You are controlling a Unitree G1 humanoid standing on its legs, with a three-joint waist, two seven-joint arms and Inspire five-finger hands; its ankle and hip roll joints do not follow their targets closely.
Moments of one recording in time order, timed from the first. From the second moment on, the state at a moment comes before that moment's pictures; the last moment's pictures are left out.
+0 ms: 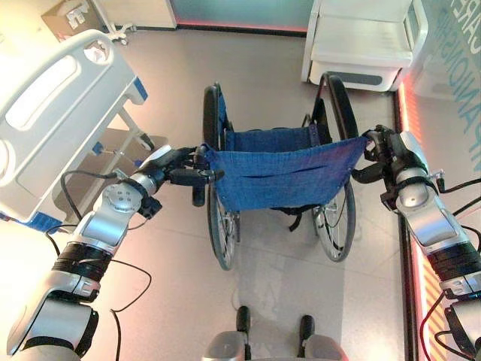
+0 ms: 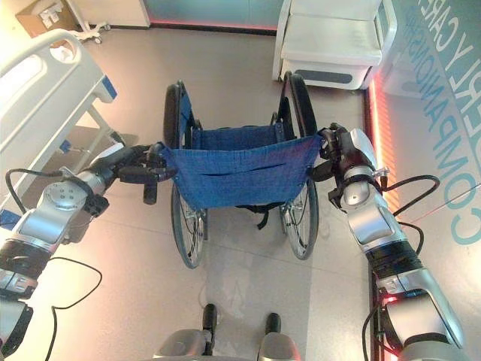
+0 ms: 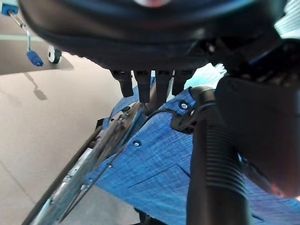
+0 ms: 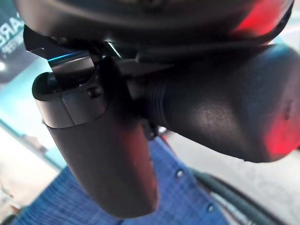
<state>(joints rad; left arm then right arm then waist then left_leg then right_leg) -0.60 0.82 -0.29 0.36 -0.07 0.25 -0.29 -0.60 -0.74 0.30 0.24 -0.09 0.51 -0.16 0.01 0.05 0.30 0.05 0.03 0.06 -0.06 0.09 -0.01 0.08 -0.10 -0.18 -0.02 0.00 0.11</state>
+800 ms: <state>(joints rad) -0.78 0.79 -0.36 0.45 0.09 0.42 -0.50 -0.80 -0.73 0.37 0.38 -0.10 0.68 0.06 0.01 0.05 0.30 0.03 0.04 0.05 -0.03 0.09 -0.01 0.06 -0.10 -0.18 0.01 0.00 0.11</state>
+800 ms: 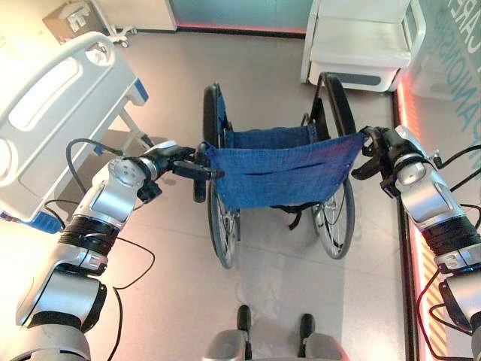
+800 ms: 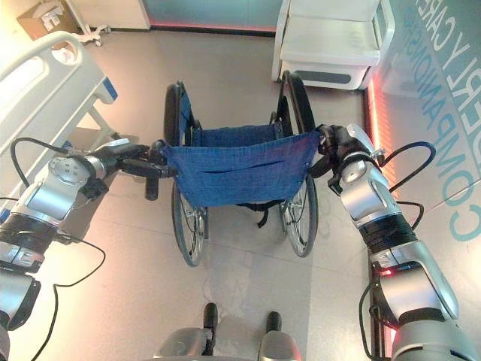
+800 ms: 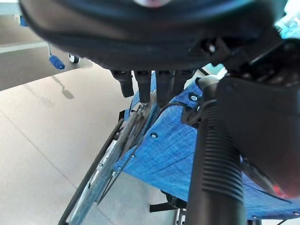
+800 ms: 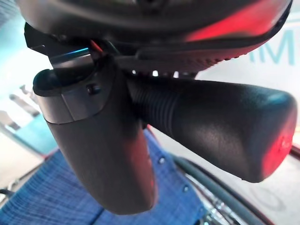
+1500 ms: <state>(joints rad) -0.78 0.68 -0.37 0.58 0.08 0.51 -0.49 -0.80 -0.71 0.41 0.48 0.14 0.70 0.05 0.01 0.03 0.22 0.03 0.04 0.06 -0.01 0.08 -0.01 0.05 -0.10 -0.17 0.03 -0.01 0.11</state>
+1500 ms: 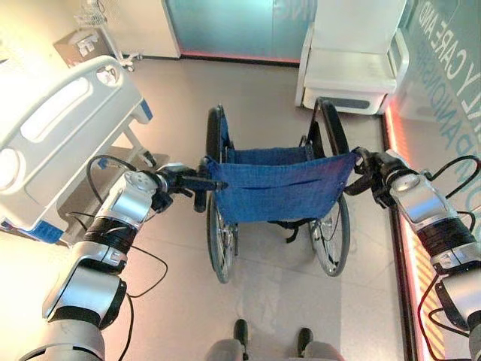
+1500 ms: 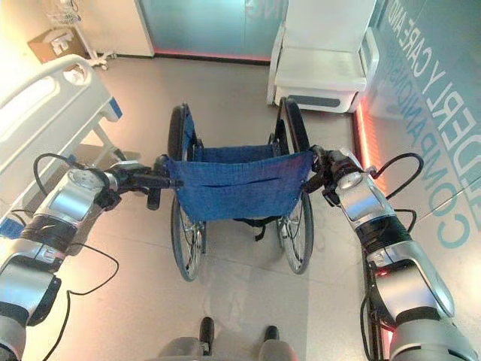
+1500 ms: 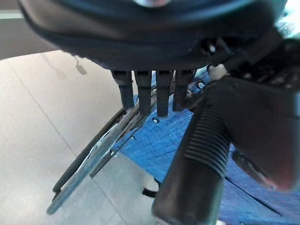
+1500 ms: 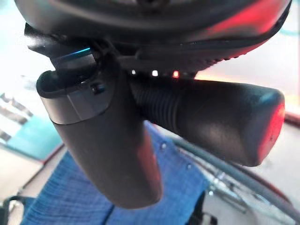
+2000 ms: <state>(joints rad) -0.79 0.64 -0.44 0.59 0.19 0.49 -0.40 -0.78 -0.66 0.40 0.56 0.24 0.68 -0.06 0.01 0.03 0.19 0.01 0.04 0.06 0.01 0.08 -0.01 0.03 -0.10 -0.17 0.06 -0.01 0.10</state>
